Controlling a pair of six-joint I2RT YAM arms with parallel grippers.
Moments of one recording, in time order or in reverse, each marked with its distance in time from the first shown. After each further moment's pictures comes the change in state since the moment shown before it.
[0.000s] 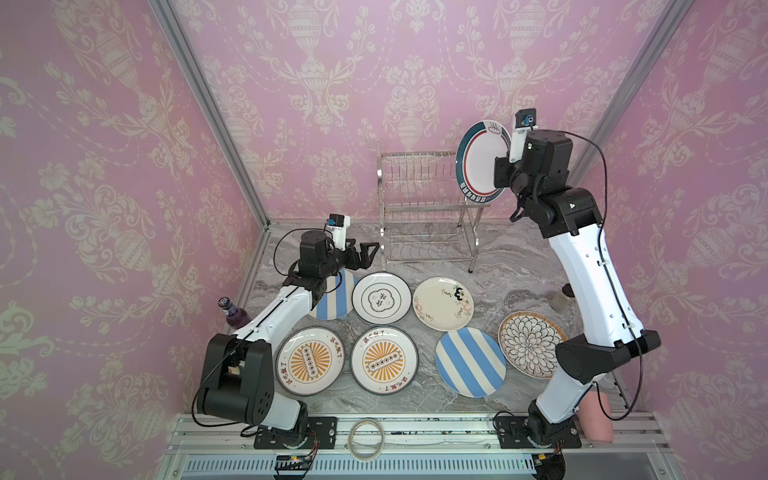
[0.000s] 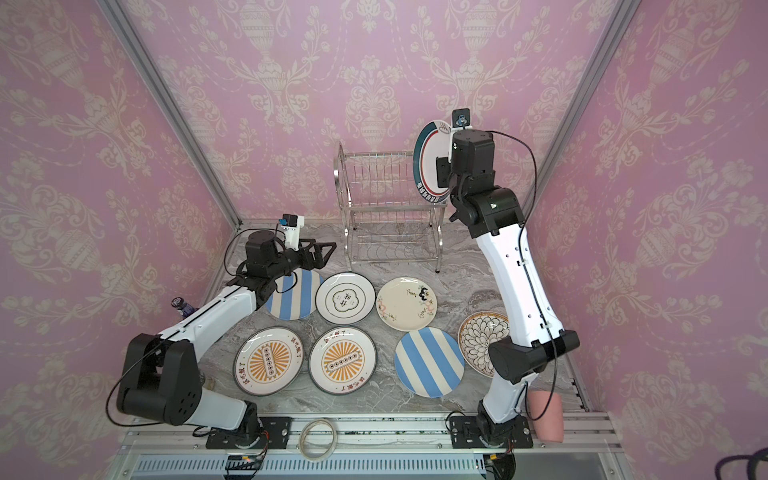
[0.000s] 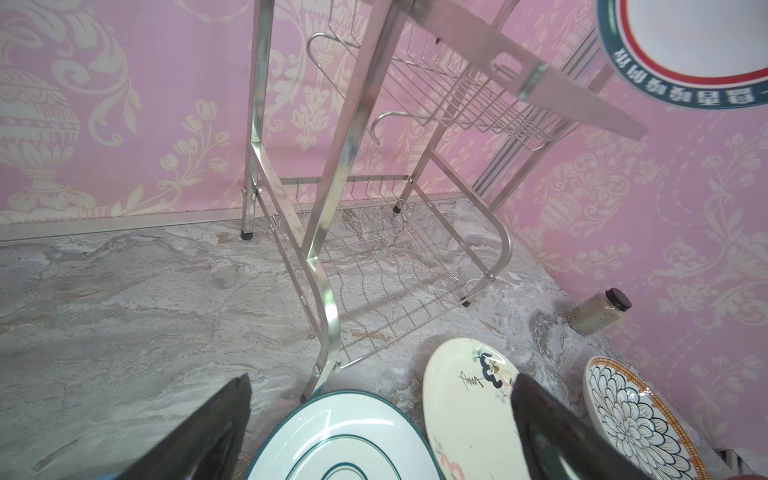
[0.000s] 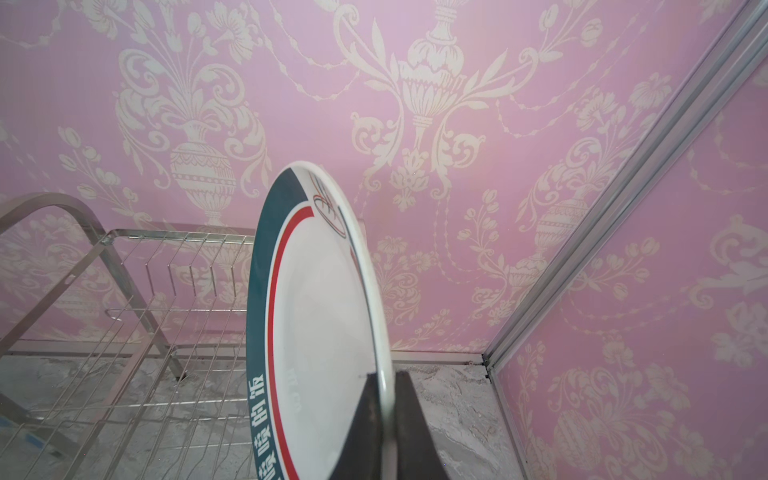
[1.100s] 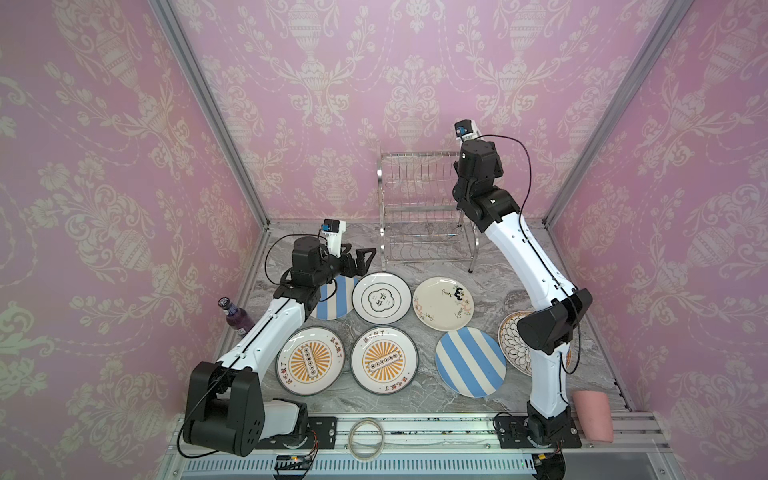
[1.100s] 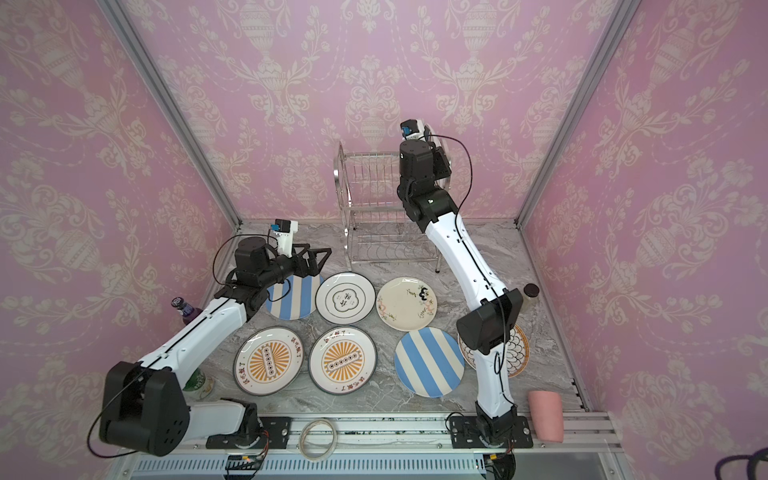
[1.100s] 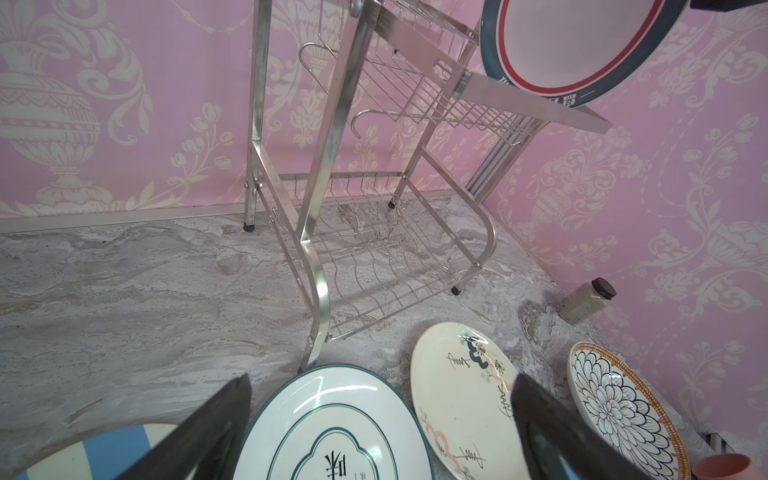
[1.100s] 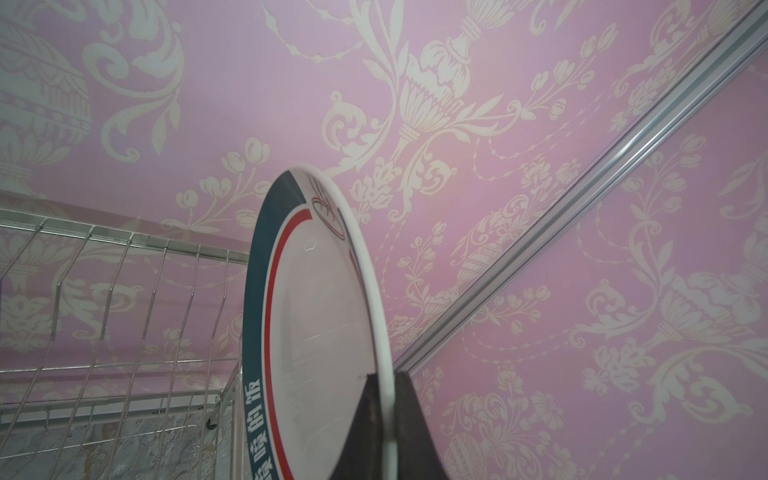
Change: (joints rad) left arm 0.000 -0.101 -0.053 -0.071 -0.007 0.012; right arm 0.074 0.280 0.058 0.356 0.385 -0.378
